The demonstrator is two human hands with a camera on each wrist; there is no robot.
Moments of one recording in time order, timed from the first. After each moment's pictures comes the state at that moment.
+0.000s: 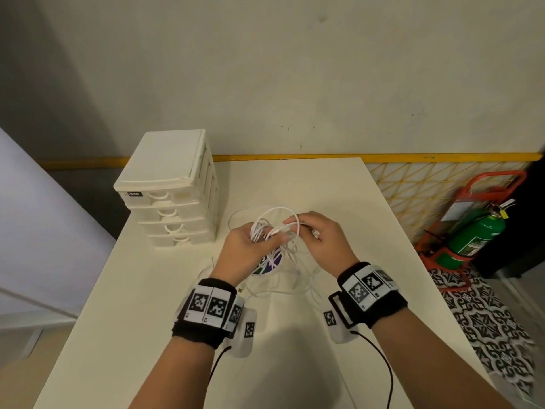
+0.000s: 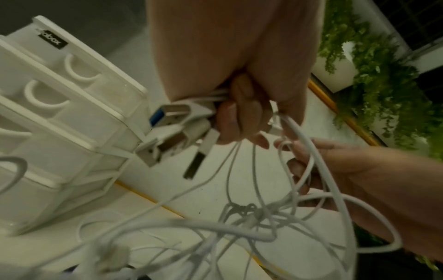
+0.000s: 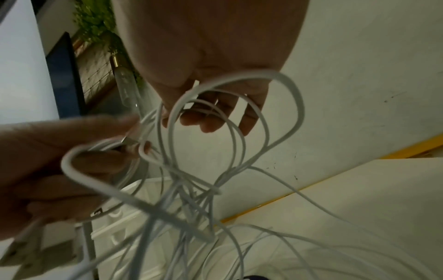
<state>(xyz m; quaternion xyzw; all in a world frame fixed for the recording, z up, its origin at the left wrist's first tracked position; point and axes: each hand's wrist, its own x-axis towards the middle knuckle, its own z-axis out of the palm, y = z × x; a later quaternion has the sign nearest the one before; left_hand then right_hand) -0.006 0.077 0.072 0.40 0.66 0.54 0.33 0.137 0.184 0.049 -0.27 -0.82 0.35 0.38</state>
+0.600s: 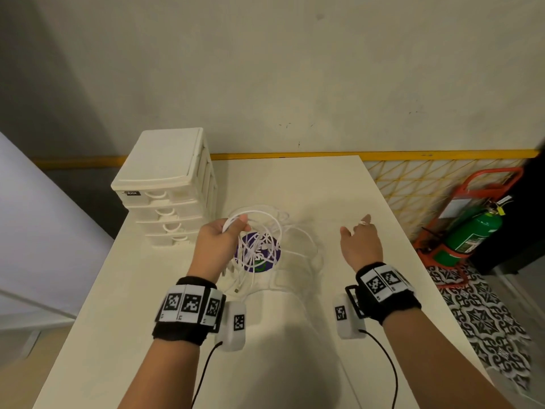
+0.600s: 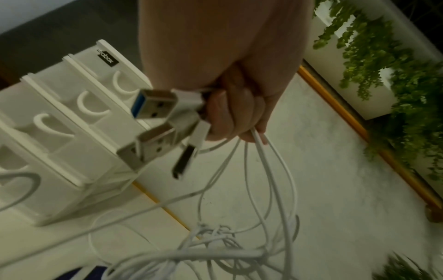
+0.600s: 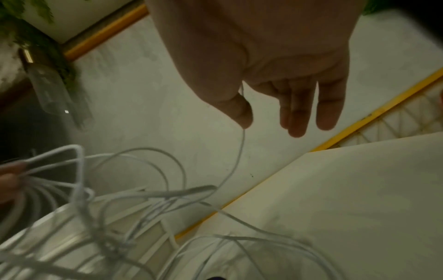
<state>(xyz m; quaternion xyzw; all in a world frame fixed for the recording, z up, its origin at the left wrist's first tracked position) -0.031 0.071 0.073 0.29 0.69 0.59 0.31 0.179 0.212 0.032 -0.65 -0.67 0.30 0.20</state>
